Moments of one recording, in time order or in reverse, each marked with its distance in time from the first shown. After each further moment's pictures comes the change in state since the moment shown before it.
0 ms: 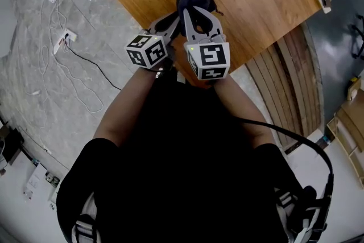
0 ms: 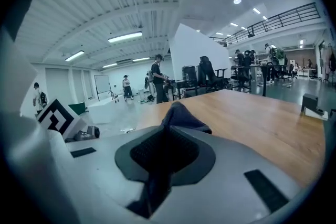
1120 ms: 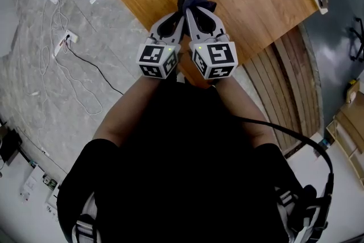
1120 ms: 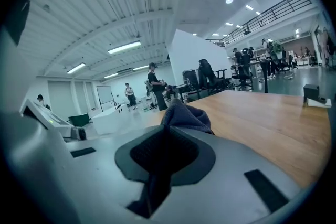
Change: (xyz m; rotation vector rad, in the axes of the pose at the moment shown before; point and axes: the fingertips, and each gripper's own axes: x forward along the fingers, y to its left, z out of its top) left arm -0.013 -0.032 0.017 0.291 -0.109 0.164; right arm -0.016 -0.006 0.011 0.085 -0.071 0.048
